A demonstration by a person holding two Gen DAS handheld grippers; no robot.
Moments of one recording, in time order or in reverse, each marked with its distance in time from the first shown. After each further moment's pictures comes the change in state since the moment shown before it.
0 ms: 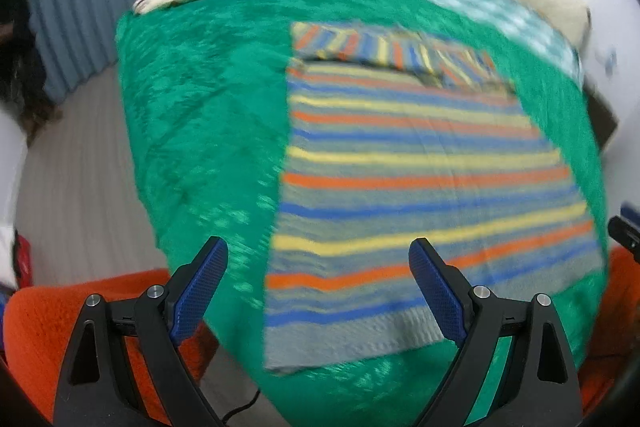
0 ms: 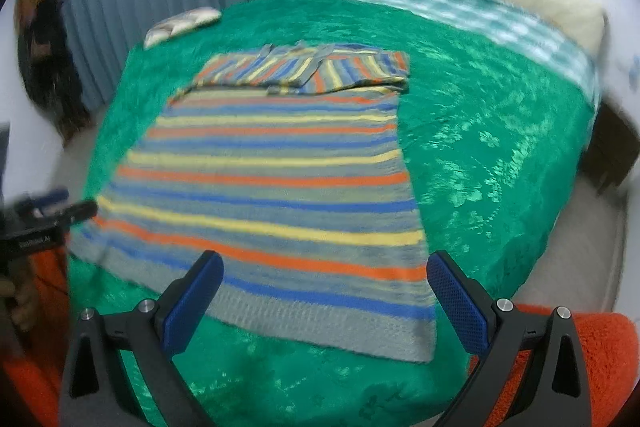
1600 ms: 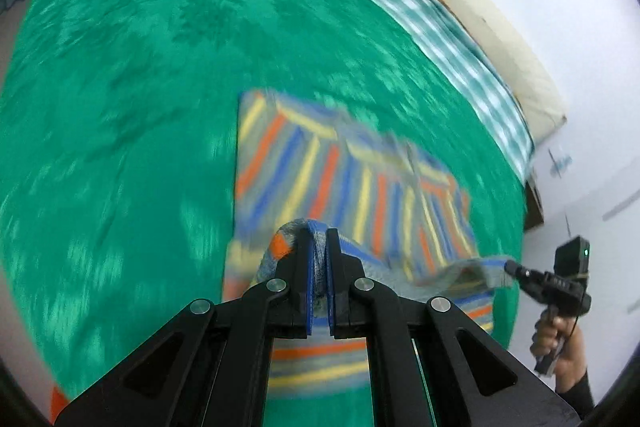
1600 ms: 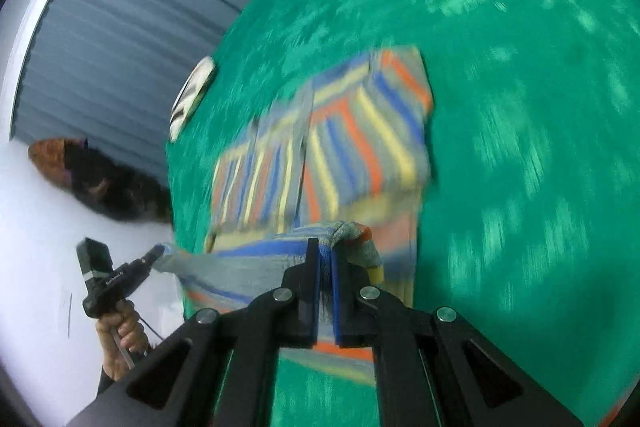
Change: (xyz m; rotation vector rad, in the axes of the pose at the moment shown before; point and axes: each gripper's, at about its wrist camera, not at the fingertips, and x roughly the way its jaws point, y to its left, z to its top) left arm 0.159 0.027 0.247 -0.235 0.136 -0.362; right arm 0.189 -0.135 0.214 0.452 0.237 0.488
